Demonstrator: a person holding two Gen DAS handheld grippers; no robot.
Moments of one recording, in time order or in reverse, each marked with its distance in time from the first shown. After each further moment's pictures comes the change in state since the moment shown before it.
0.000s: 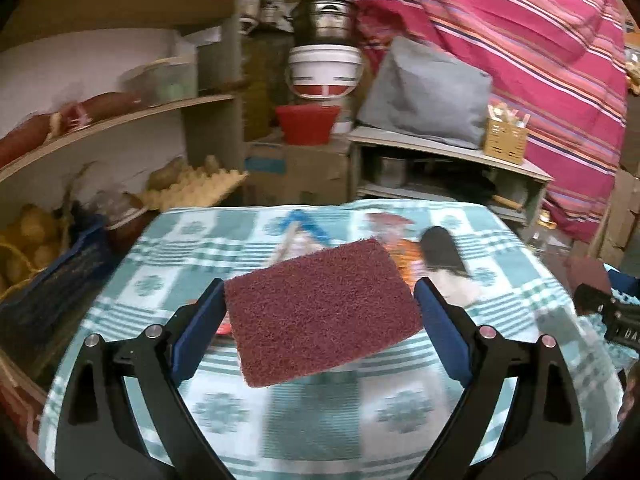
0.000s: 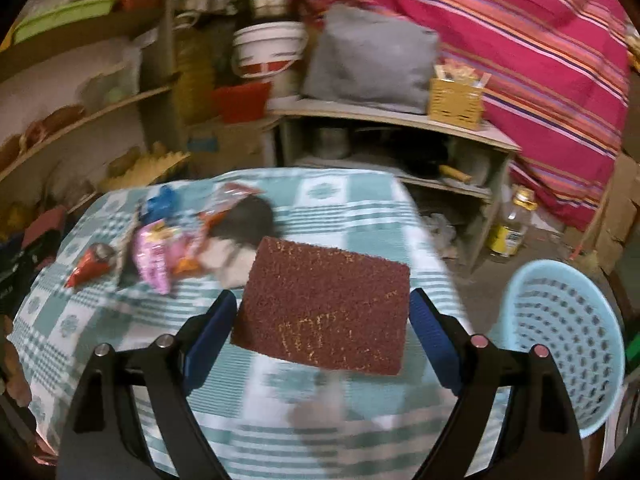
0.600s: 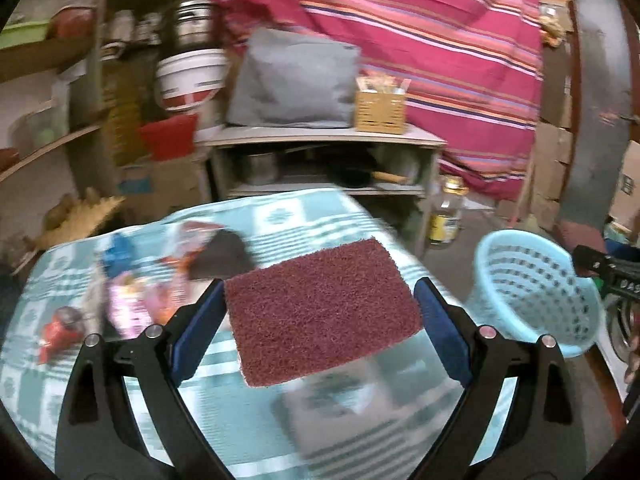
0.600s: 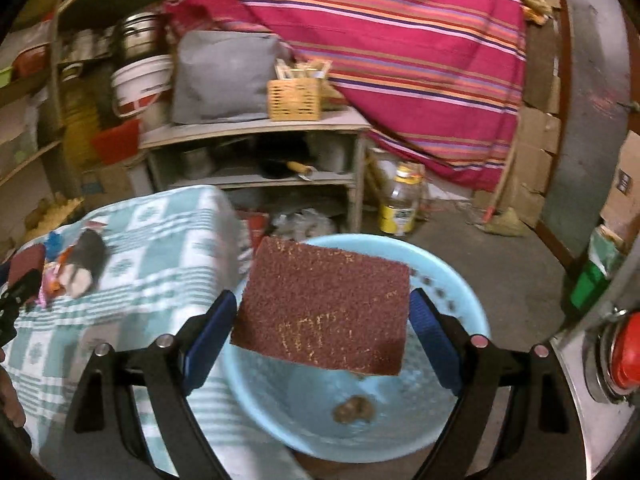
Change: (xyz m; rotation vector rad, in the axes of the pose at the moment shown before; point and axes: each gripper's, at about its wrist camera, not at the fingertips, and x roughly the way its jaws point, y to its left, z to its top) left arm 0.005 -0.206 -0.011 0.181 0.011 -0.278; right arm -0.046 -0.210 -0.033 0.189 -0.022 -0.269
